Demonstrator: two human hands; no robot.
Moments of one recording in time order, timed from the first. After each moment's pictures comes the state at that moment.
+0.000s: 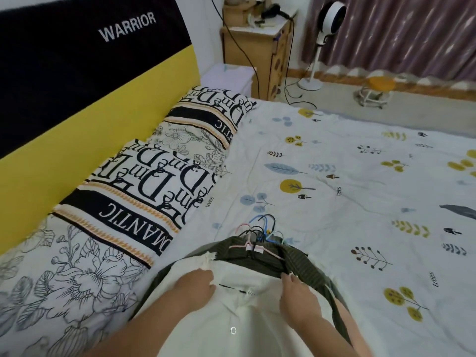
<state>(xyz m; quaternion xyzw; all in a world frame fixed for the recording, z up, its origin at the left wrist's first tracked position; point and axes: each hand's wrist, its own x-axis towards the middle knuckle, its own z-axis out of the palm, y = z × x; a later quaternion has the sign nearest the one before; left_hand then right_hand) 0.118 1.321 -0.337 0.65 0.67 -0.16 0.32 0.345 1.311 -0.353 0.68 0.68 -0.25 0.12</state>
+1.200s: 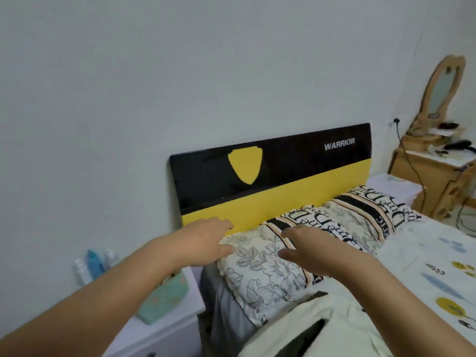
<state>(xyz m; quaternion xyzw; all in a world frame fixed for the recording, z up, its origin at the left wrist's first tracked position) -0.064 0.903 0.056 0.55 0.83 0.00 0.10 0.093 1.042 0.048 0.27 0.96 -0.08 0.06</state>
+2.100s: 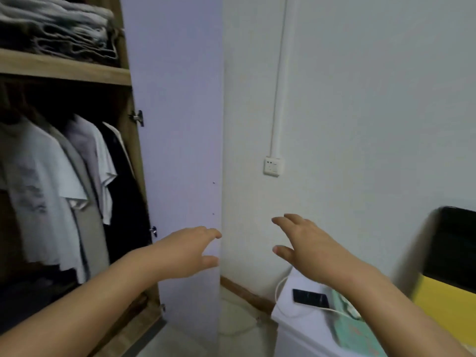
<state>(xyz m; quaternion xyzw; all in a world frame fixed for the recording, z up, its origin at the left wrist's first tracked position) 0.008 0.459 0.082 0.05 0.99 0.09 0.06 -0.034 0.679 0.099 -0.28 0.96 -0.08 -0.02</state>
